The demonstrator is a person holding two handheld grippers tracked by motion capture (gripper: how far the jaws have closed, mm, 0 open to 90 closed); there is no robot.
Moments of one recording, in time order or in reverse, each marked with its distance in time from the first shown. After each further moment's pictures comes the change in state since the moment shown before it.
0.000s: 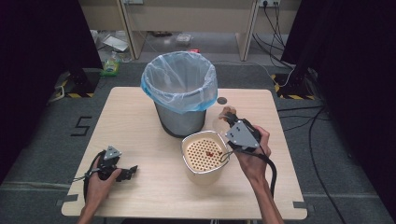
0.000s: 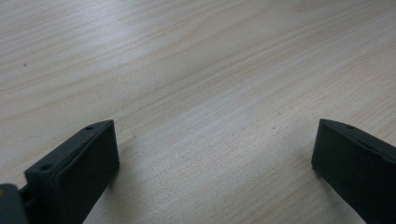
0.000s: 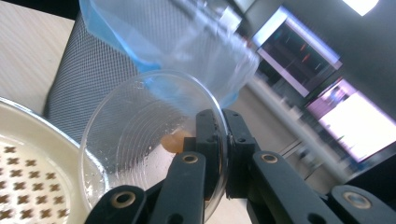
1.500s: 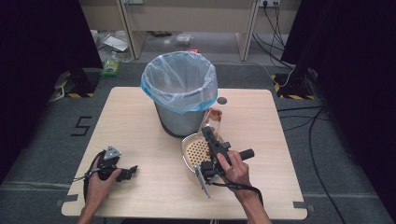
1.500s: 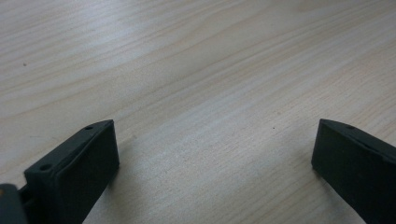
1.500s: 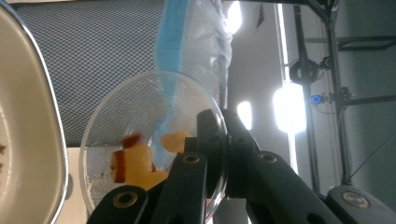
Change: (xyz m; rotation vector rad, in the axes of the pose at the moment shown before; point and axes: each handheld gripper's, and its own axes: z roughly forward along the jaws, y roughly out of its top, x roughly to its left) left arm 0.000 0.000 0.000 0.001 -0.001 -0.001; right arm 0.094 0.006 -0.002 -0.118 -0.289 -0.785
